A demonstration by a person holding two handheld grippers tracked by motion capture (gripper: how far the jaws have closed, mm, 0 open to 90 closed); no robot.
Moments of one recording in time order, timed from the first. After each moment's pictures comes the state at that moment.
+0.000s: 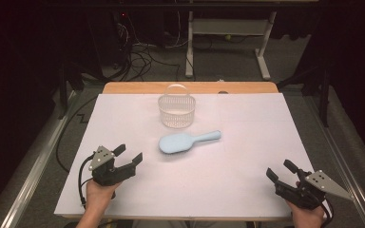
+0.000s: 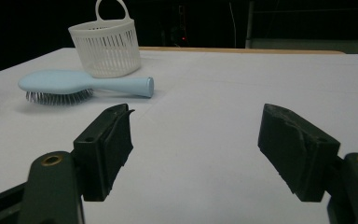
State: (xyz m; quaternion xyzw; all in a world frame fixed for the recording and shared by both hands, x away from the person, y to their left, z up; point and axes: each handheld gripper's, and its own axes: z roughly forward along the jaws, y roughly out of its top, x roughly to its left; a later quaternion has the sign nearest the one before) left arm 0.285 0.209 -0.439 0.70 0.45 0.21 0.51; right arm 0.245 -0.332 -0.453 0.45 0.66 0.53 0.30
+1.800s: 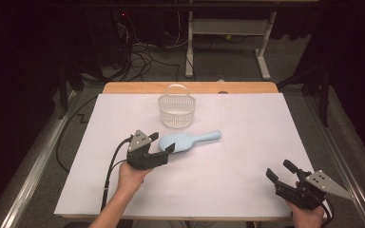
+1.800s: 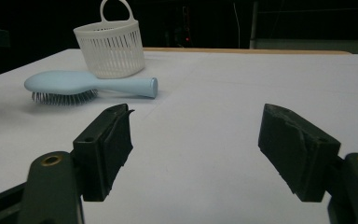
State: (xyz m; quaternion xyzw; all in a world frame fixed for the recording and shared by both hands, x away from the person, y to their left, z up) left arm 0.328 0.127 -0.422 0.74 0.40 0.17 0.51; right arm 0.245 -0.333 -0.453 0.44 0.66 0.54 0.29
